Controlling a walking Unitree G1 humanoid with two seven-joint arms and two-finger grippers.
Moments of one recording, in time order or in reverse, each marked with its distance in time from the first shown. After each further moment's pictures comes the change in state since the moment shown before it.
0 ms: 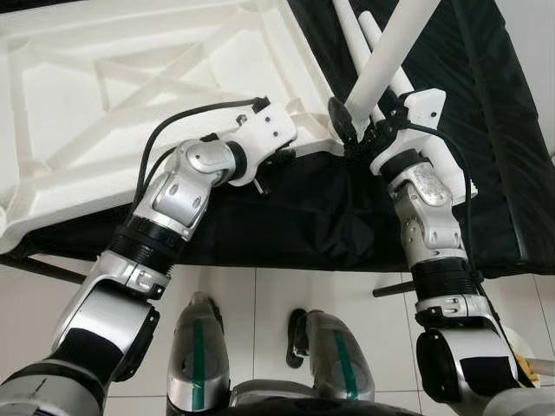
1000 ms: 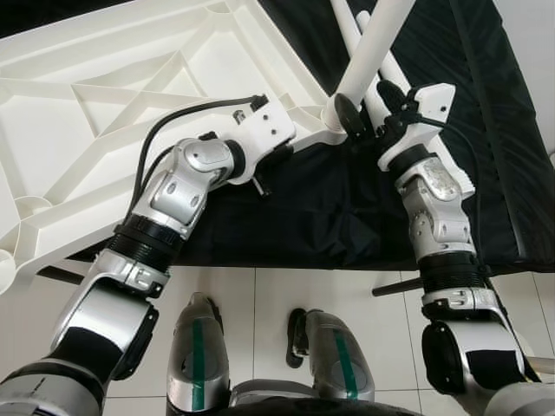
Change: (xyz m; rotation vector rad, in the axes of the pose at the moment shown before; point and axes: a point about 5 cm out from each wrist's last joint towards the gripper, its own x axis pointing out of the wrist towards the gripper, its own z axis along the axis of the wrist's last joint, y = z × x) left arm -0.001 0.003 0.000 0.004 -0.001 0.008; right arm 0.005 -0.012 0.000 0.010 0.015 0.015
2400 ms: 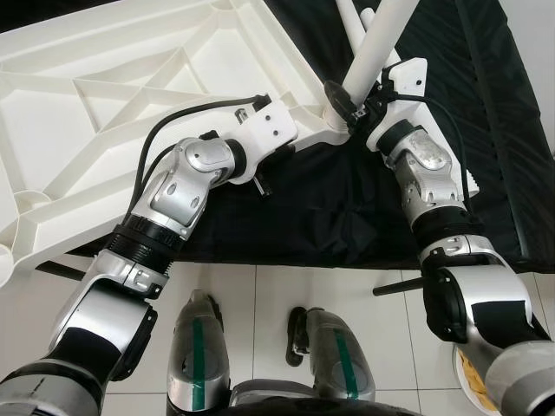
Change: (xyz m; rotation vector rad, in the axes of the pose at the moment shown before) left arm 0.000 -0.002 0.004 0.023 -0.013 -0.007; right arm 0.037 -0.003 -0.004 -0.092 0.037 0.130
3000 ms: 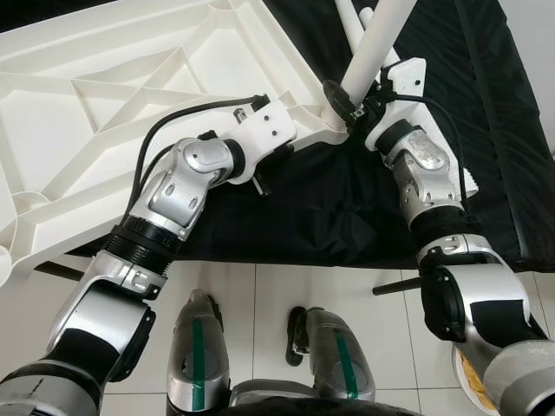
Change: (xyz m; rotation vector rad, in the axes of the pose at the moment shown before) left arm -0.001 -0.001 0.000 0.003 -0.004 0.001; right arm 0.001 0.003 0.000 0.017 -0.018 -0.039
